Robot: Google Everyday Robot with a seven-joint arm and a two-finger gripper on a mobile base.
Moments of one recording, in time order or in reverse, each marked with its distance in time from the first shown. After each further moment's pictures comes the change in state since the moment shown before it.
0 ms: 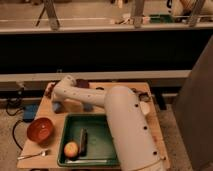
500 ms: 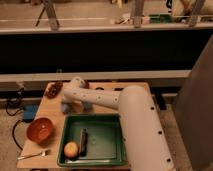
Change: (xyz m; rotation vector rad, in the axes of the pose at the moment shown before) arm -0.010 0.055 -0.030 -0.053 0.025 0.056
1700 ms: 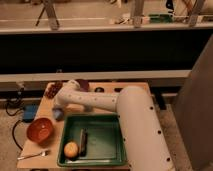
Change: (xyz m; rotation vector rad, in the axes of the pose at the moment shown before) arm -0.049 -0.039 -0.007 0.094 -0.086 -0.067
